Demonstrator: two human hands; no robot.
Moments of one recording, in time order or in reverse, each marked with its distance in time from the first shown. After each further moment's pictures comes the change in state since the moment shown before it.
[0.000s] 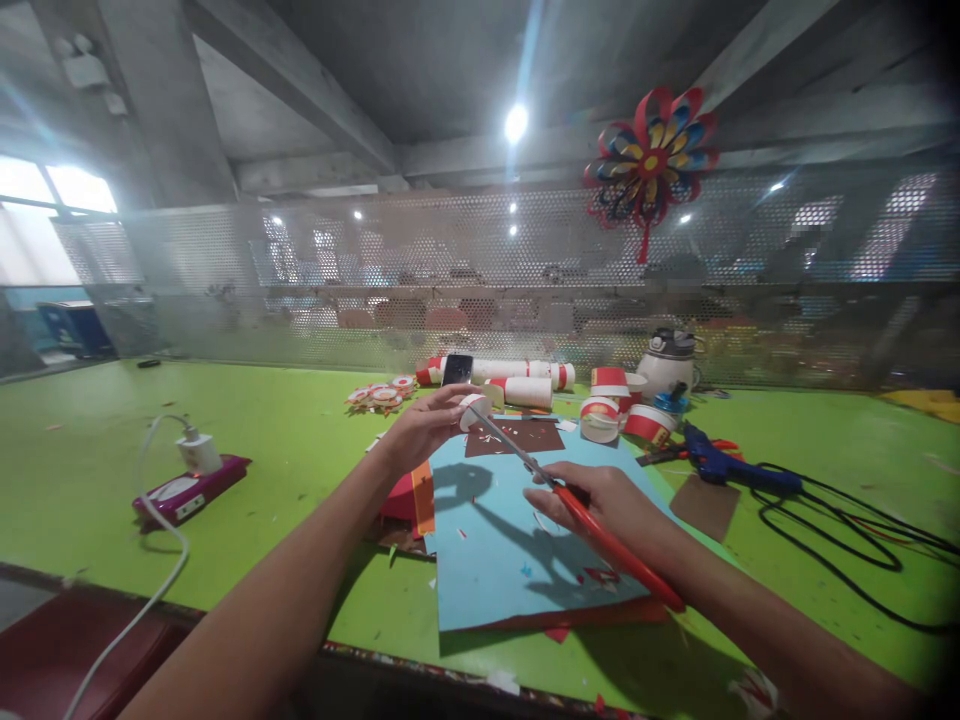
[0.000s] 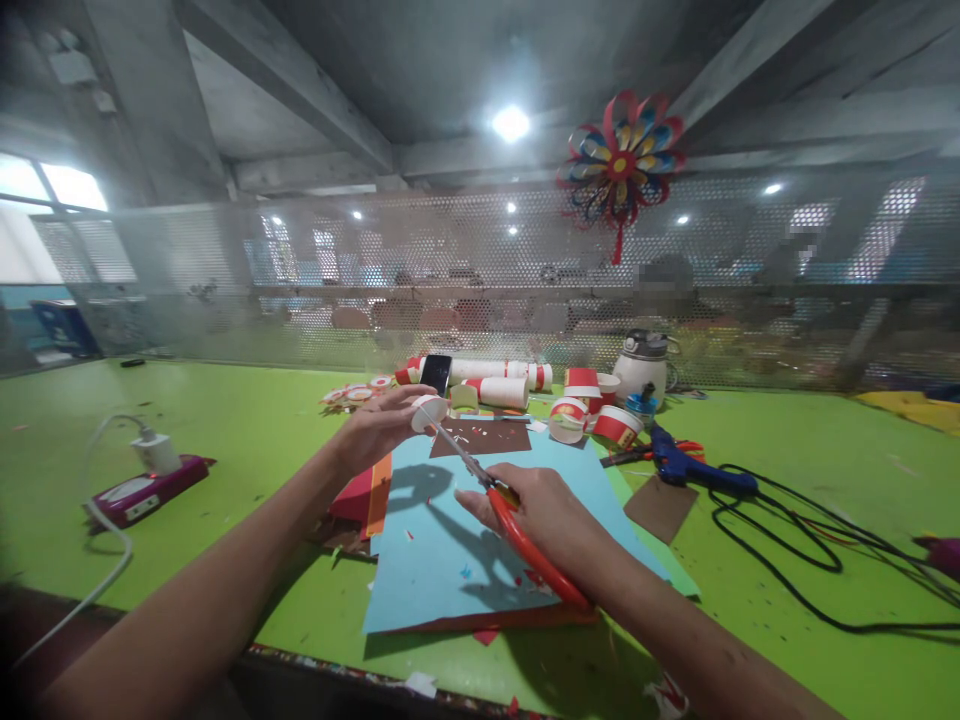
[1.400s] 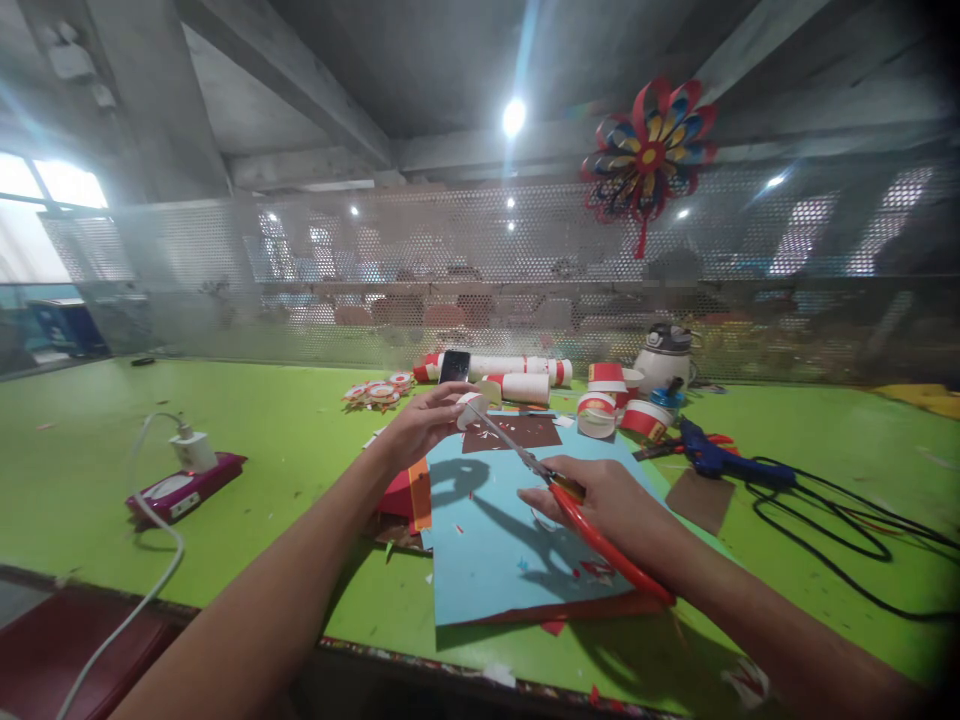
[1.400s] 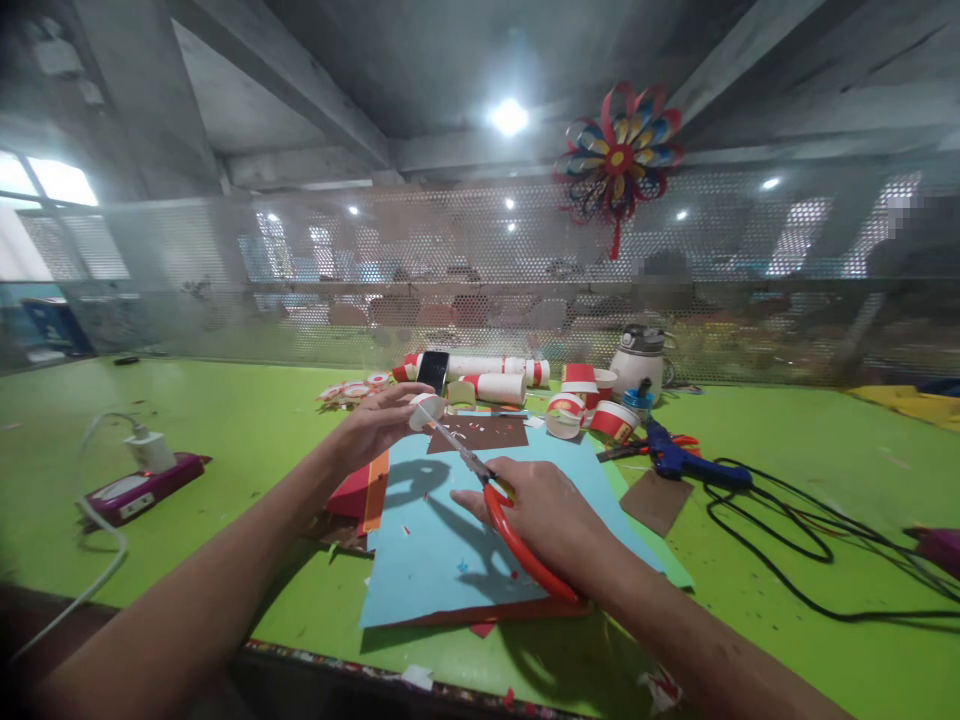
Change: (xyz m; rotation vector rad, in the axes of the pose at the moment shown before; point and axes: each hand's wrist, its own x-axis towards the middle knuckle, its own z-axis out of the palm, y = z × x) left_hand 0.000 -0.001 0.000 0.039 0.023 -0.040; right_hand 0.002 0.013 0.006 -0.169 0.050 -0.006
